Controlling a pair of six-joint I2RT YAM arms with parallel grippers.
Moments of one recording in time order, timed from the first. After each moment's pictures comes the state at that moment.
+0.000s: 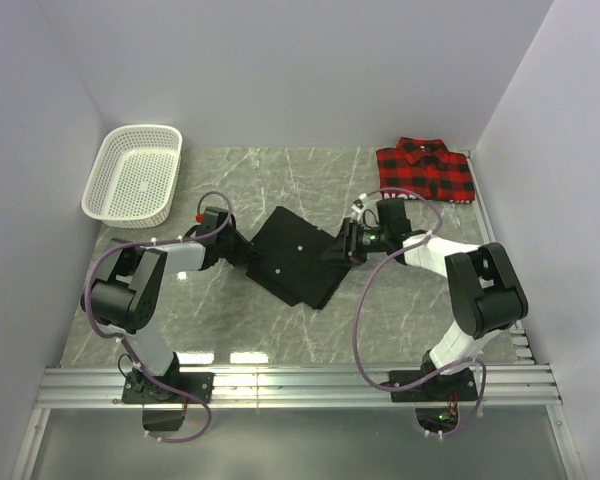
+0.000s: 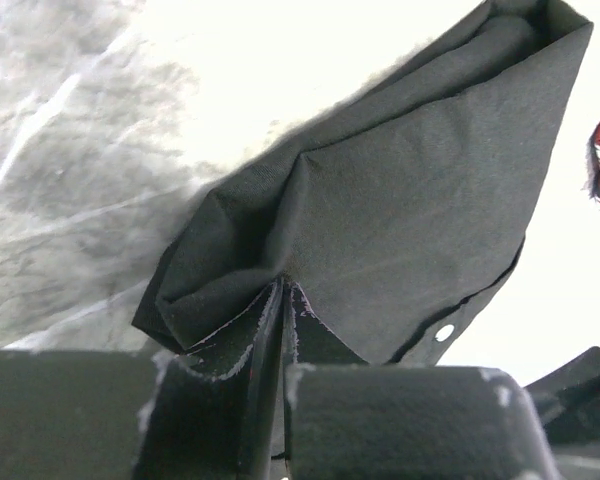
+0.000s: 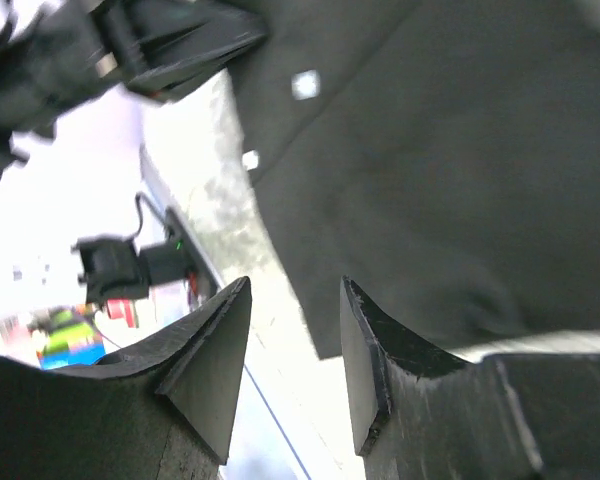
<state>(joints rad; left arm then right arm) -0.32 1.71 0.79 0.09 0.21 -1.10 0.26 1.65 0.82 0.03 -0.84 0.61</state>
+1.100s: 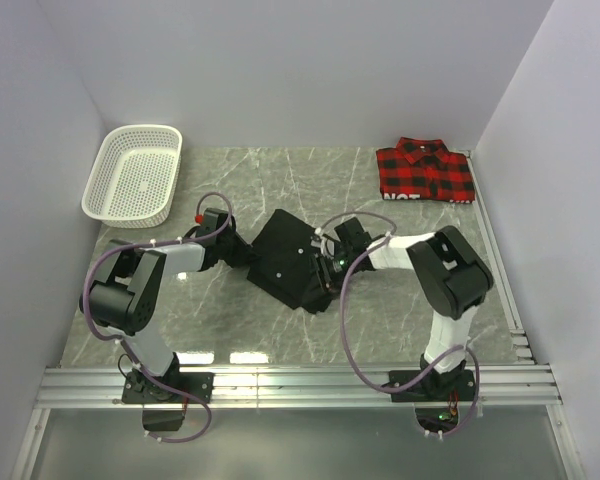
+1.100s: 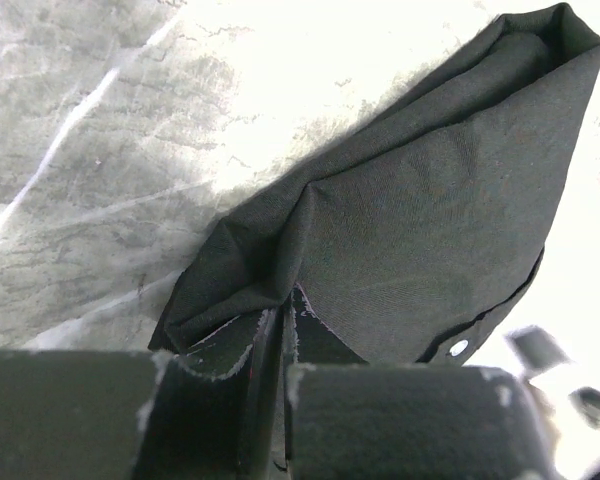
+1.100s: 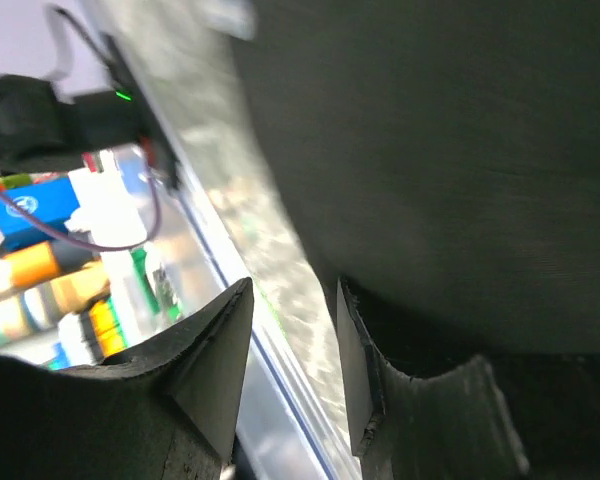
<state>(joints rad) -0.32 1.70 0.78 0.07 0.17 -1.07 0.51 1.83 0.90 -0.15 -0.91 0.43</state>
